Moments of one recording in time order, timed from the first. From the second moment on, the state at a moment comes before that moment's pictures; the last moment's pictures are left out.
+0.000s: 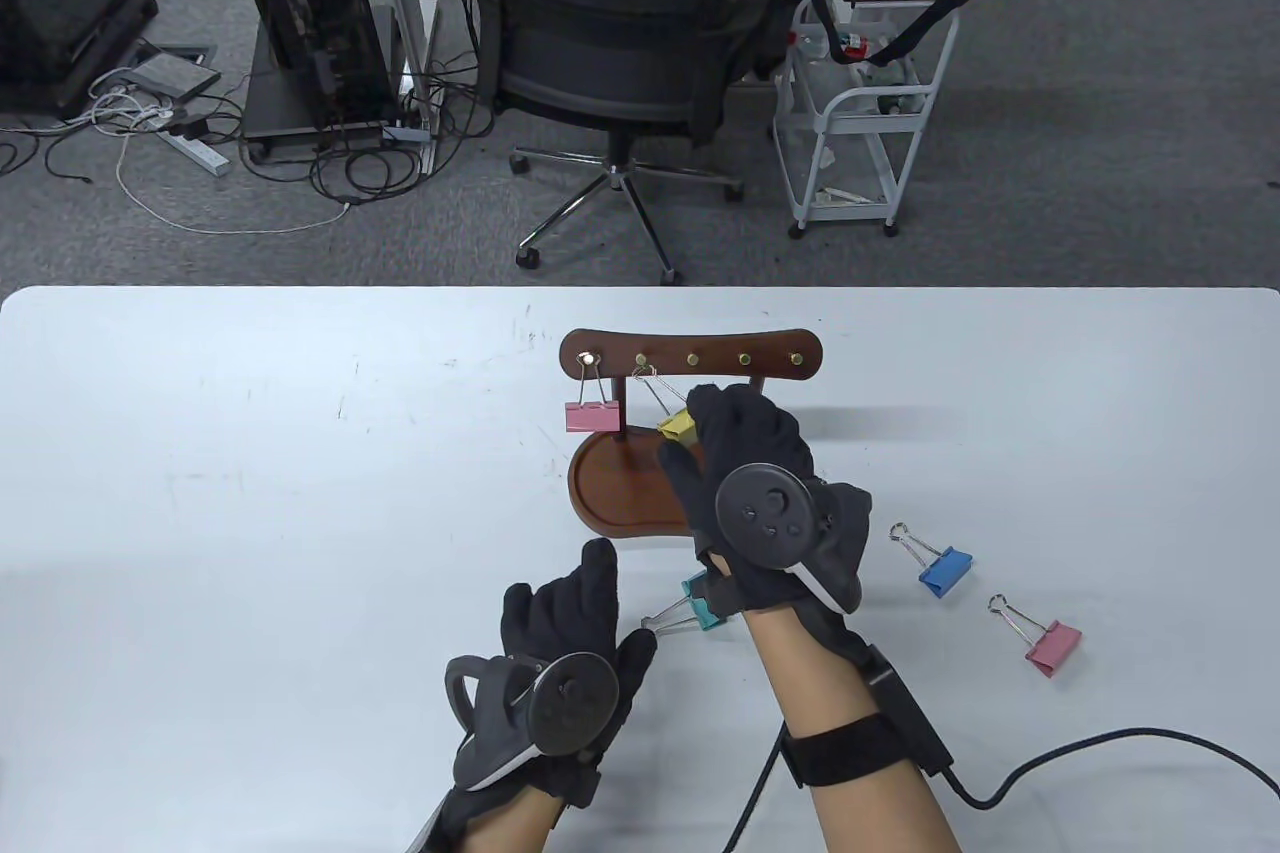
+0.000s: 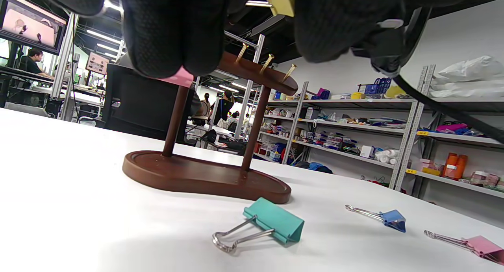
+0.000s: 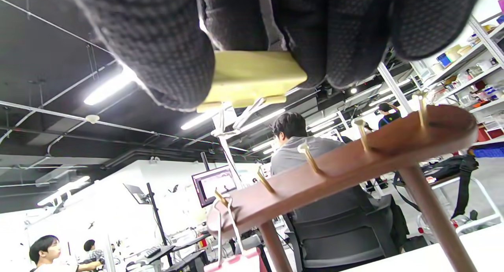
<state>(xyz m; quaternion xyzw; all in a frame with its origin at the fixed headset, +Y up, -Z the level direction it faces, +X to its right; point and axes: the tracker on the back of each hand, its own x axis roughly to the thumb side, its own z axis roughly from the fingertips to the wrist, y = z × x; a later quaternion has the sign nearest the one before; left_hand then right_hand) -0.099 -0.683 -0.220 0.08 -0.17 0.15 0.97 0.076 -0.593 -0.320 0.10 -0.23 0.94 0.24</state>
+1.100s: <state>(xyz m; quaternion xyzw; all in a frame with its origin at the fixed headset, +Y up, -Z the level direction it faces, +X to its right) -0.103 -0.684 -0.224 0.07 -0.15 0.17 0.97 0.057 -0.625 -0.349 0.06 -0.21 0.95 0.20</state>
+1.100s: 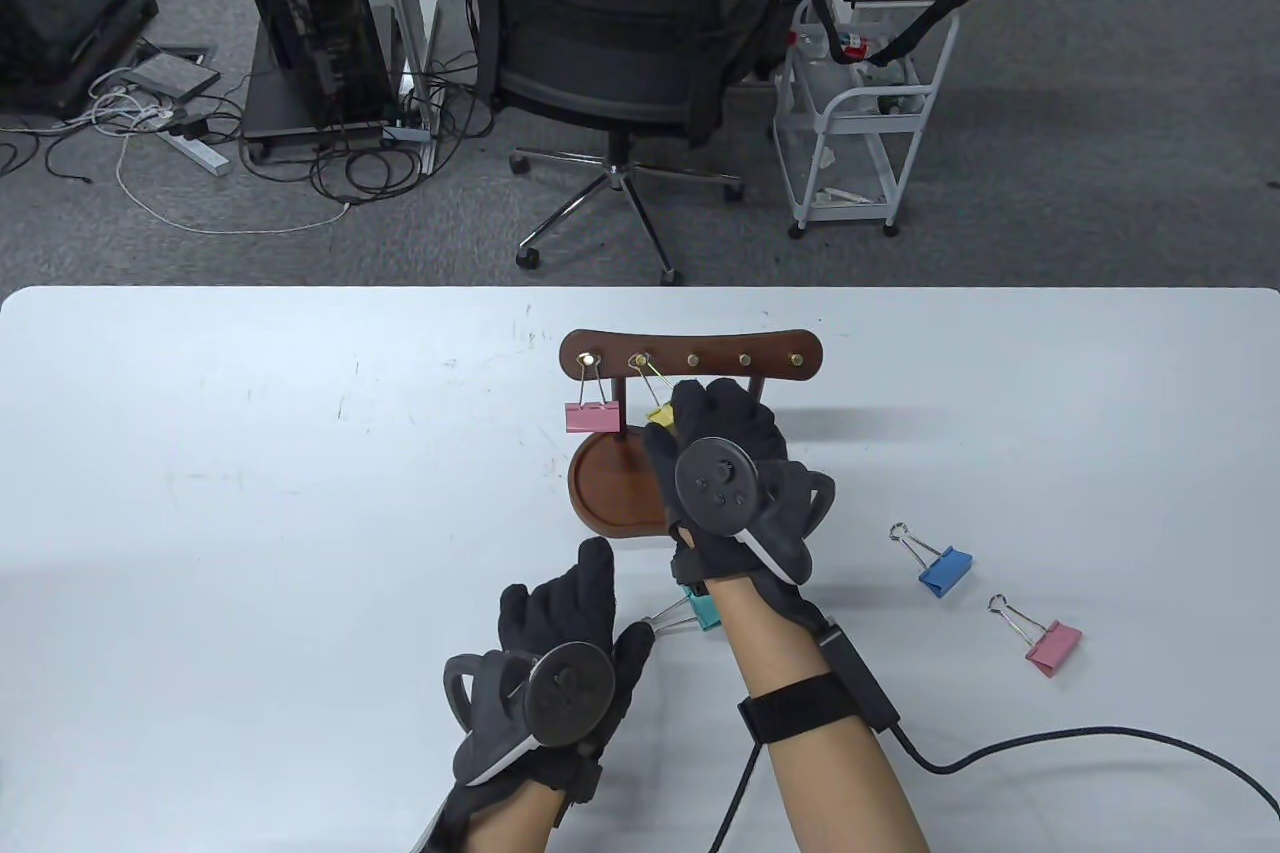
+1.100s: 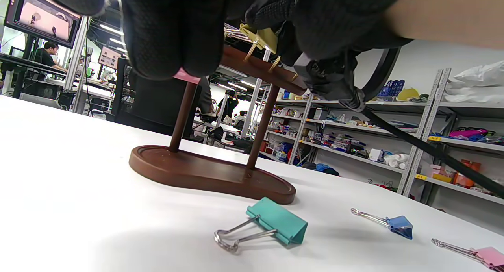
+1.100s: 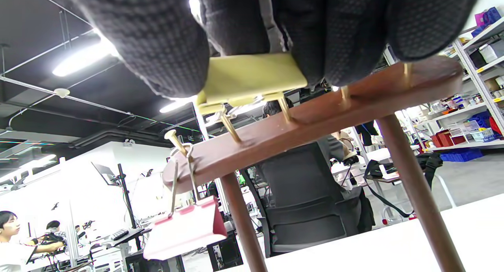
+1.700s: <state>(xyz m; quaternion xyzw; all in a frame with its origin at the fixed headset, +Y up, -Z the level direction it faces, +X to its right) -0.105 -0.685 -0.226 0.06 -0.14 0.17 0.97 0.047 -0.658 -0.372 0.02 -0.15 0.97 0.19</state>
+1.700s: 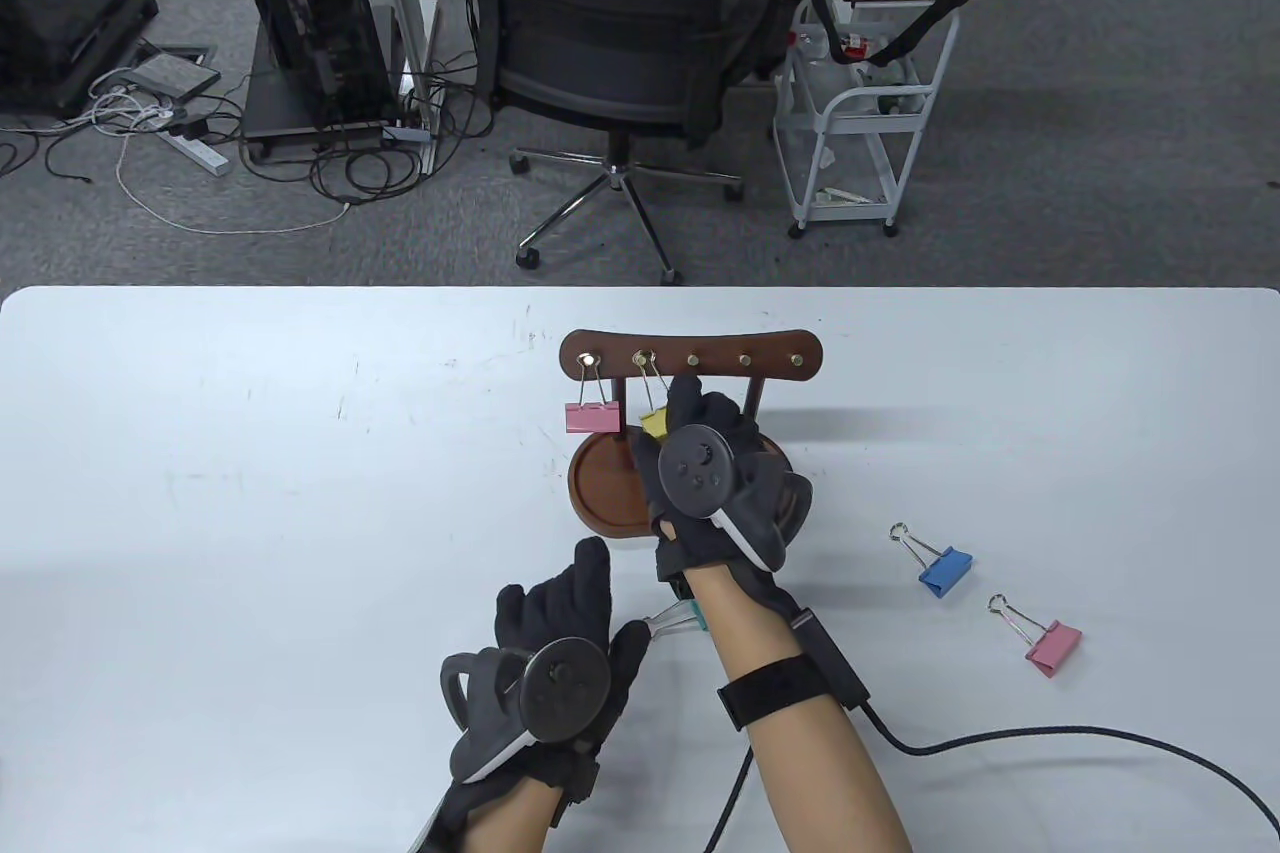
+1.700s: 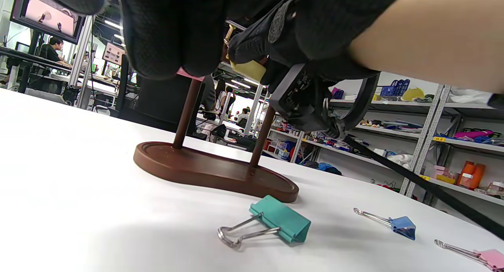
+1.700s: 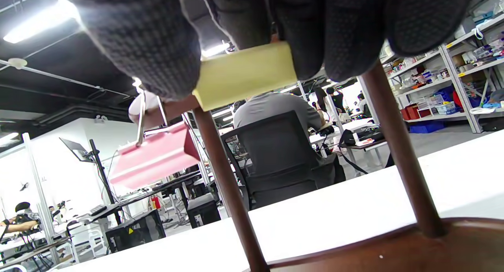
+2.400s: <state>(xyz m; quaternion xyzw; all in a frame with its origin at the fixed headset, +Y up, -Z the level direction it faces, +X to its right) -0.104 -0.686 -0.226 0.06 -0.15 0.18 0.97 0.041 -0.676 -0.378 0.04 -0.14 0.98 0.16</state>
